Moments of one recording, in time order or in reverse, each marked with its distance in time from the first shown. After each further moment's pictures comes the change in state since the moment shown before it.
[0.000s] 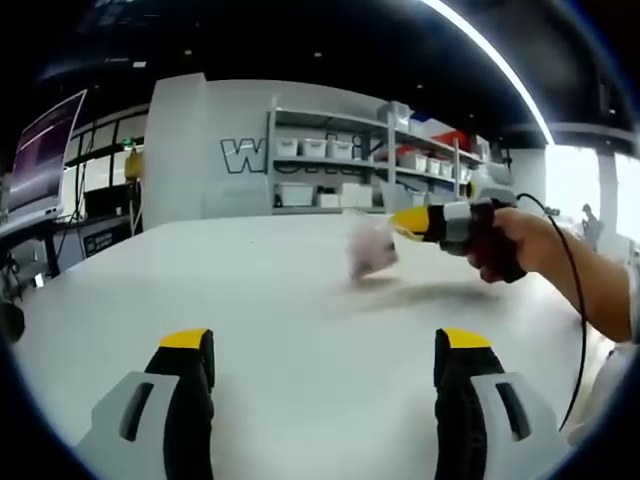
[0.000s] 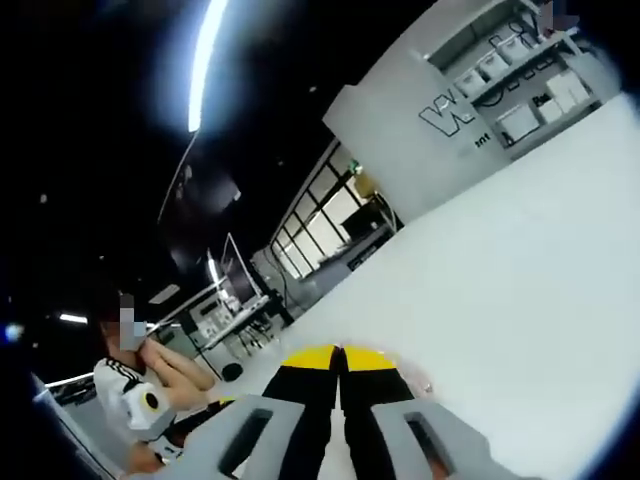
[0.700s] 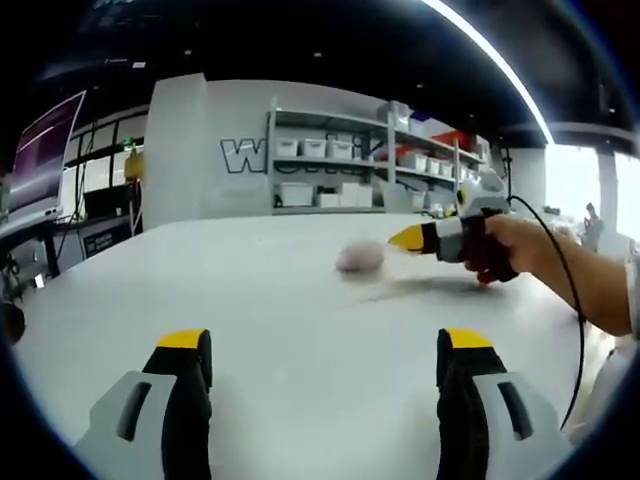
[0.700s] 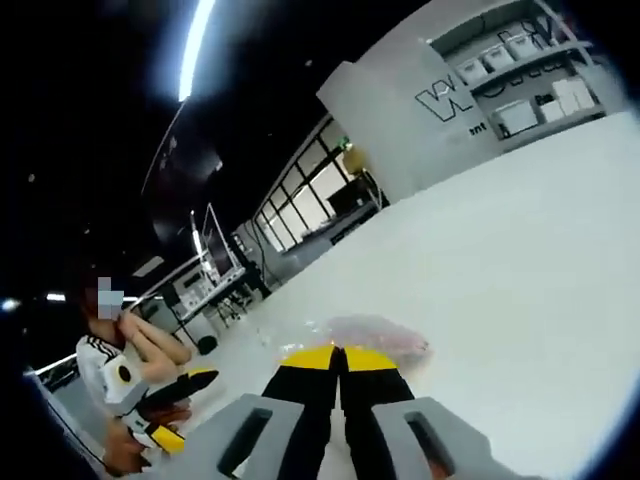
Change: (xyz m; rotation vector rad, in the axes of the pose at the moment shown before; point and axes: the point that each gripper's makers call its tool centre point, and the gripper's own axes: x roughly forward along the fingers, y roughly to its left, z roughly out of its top) left arm 0.002 0.001 -0.001 0.002 0.000 0.000; right arm 0.001 -0.039 -0.009 -0.058 0.106 -0.083
